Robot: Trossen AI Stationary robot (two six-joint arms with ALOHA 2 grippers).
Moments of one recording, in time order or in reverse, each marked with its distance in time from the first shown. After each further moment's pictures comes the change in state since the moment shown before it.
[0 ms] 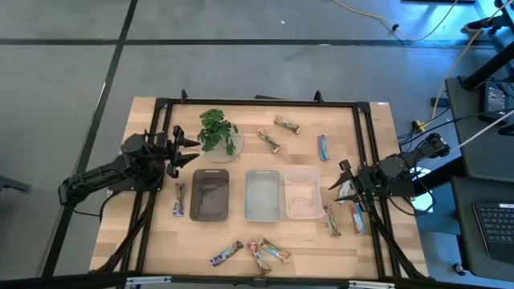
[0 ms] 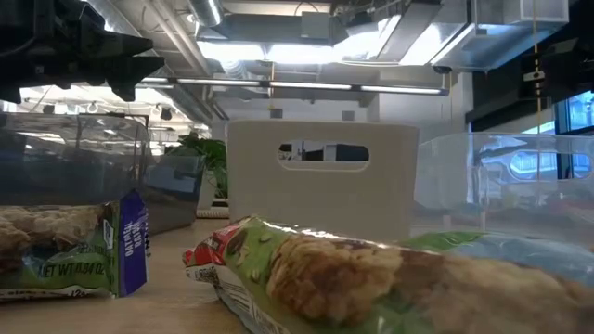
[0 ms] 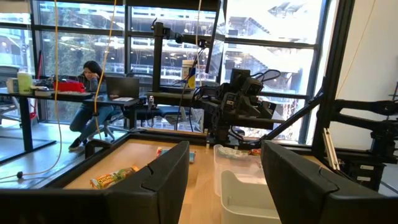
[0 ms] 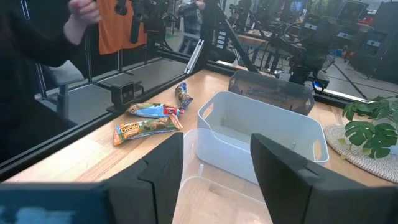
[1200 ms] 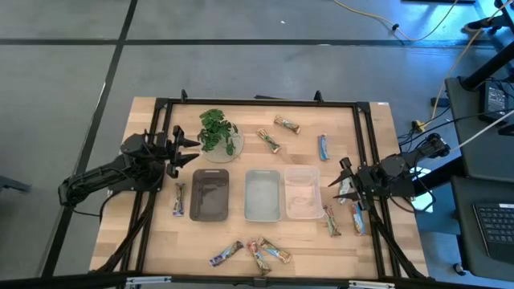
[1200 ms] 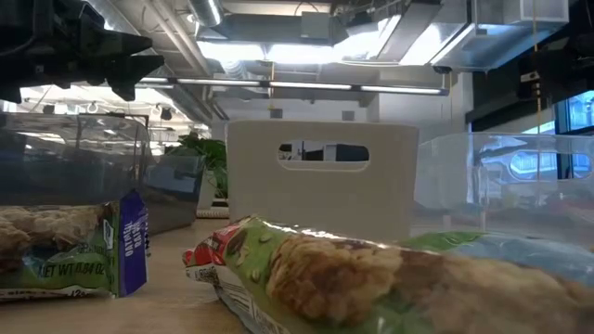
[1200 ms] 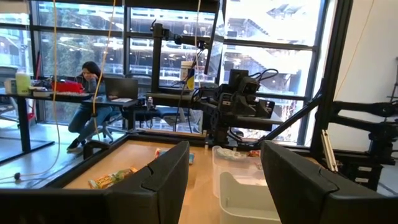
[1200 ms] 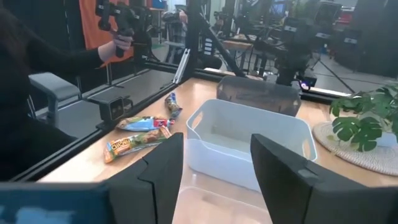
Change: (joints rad) left arm 0.000 0.000 0.000 0.007 0.004 -0.015; right arm 0.000 0.000 0.000 0.039 0.055 0.052
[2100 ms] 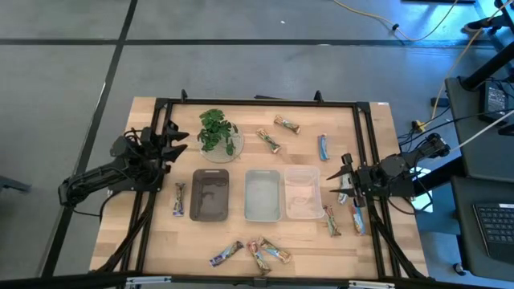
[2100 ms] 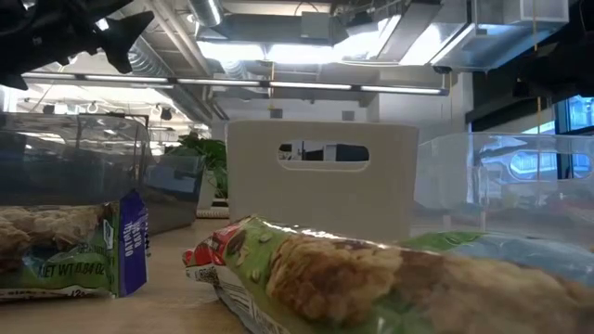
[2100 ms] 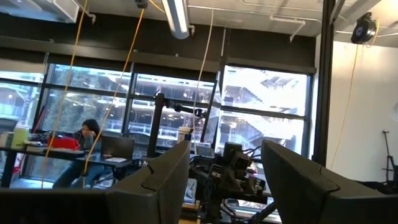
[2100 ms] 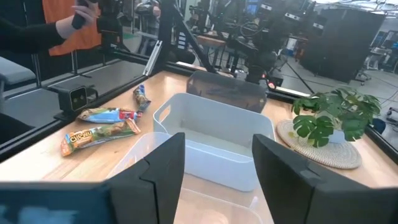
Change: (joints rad) left arm 0.000 0.000 0.000 0.312 -0.071 -0.150; right arm 0.000 0.000 0.000 -0.009 0.128 -0.072
